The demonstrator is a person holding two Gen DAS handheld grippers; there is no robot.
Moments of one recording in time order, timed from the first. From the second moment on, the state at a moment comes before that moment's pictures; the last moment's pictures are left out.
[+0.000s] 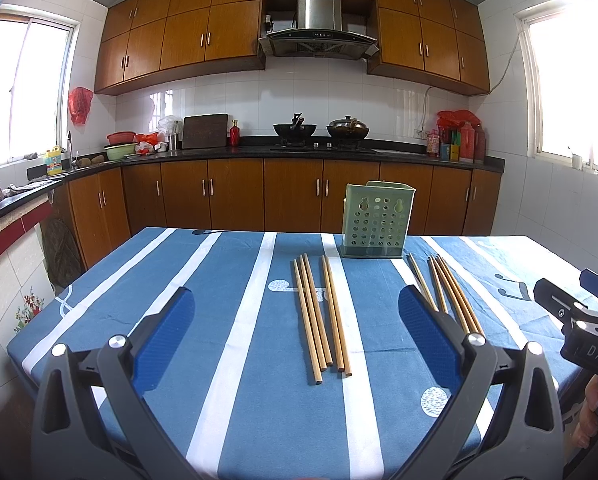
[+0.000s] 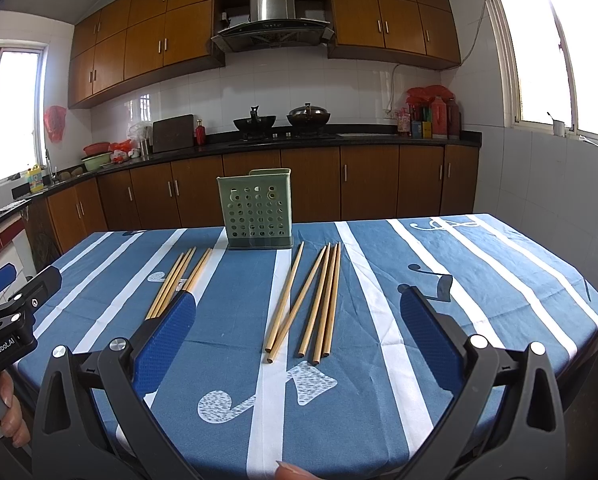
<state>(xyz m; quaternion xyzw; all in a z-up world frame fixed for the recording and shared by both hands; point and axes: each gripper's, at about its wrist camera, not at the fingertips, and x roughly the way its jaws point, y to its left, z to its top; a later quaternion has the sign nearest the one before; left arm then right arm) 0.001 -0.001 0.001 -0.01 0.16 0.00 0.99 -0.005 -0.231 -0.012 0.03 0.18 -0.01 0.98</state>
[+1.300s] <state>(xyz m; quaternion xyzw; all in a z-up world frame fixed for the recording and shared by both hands) 0.074 0.029 -0.023 -0.04 0.28 0.03 0.96 0.080 -0.281 -0.048 0.10 0.32 -0.05 0.94</state>
